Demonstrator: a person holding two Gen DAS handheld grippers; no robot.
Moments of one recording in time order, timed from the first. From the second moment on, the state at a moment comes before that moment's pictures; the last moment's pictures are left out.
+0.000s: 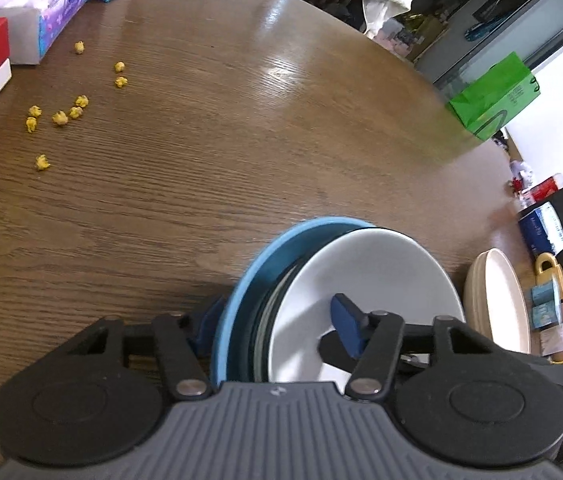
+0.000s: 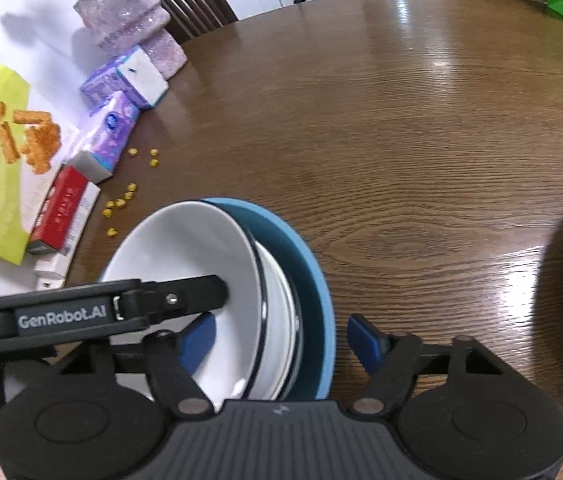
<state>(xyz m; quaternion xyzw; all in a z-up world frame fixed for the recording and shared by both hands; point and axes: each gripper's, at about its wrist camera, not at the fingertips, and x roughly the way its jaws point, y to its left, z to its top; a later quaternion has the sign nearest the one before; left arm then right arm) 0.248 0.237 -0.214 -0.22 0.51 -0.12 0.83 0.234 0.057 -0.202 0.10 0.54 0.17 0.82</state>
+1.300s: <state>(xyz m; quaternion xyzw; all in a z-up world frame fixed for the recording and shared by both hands) 0.228 0.248 -0.215 -0.21 0.47 -0.13 0.85 0.220 0.041 -0.205 0.12 0.49 0.21 0.84</state>
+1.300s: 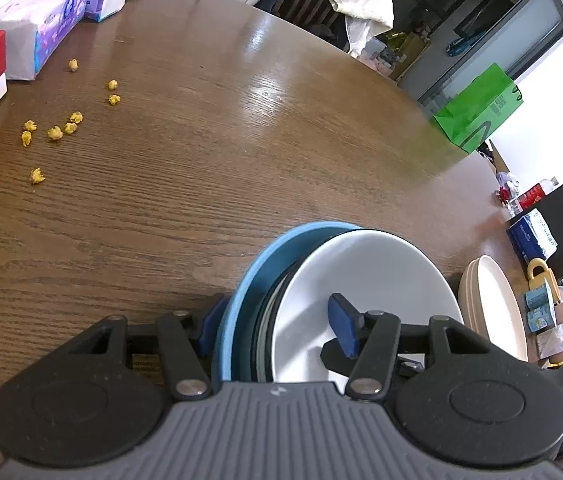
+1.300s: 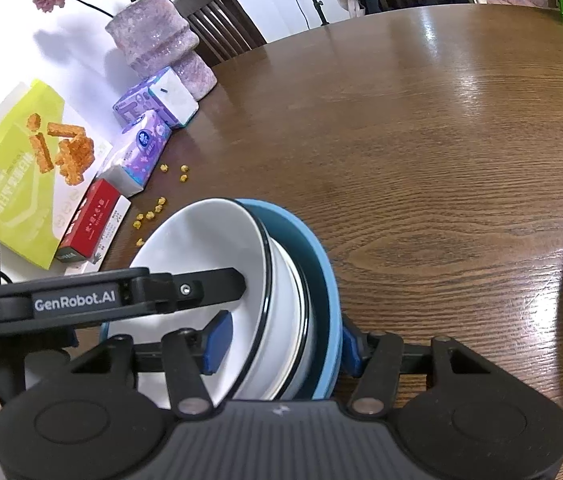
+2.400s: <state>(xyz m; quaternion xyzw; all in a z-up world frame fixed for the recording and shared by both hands) 0.227 0.230 -0.193 -0.20 0.45 -0.14 0.86 0.213 0.016 -0.187 0.14 0.47 0.21 0.85</state>
